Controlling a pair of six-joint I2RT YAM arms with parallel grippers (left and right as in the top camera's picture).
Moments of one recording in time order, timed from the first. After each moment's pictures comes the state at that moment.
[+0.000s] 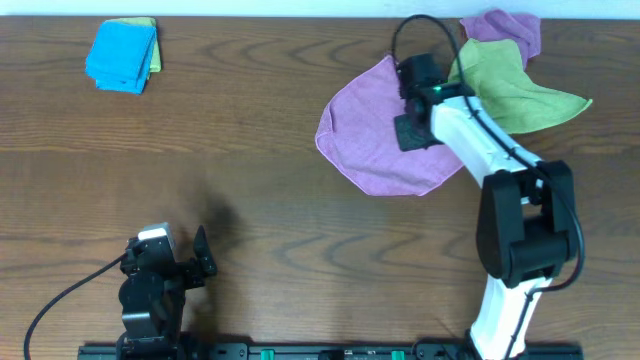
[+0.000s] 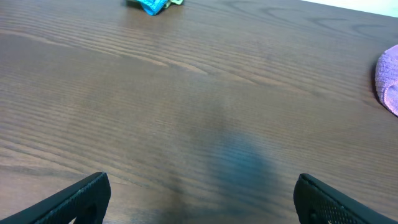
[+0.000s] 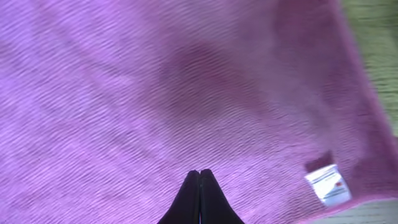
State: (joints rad) left arm 0.06 0.01 0.16 -0.60 -0.03 -0.14; right arm 0.25 2.06 1.51 -0.79 0.23 0.05
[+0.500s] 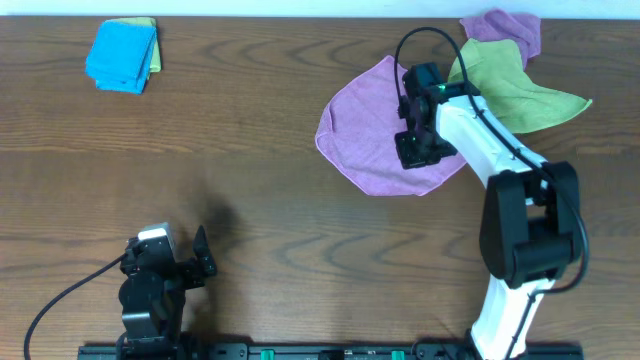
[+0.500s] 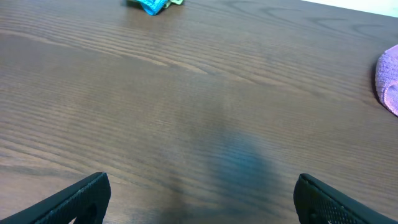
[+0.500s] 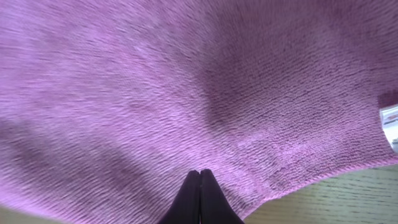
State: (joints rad) left arm 0.06 0.01 0.16 -0.60 -0.03 -0.14; right arm 0.23 2.03 1.51 -0.98 0.06 0.04
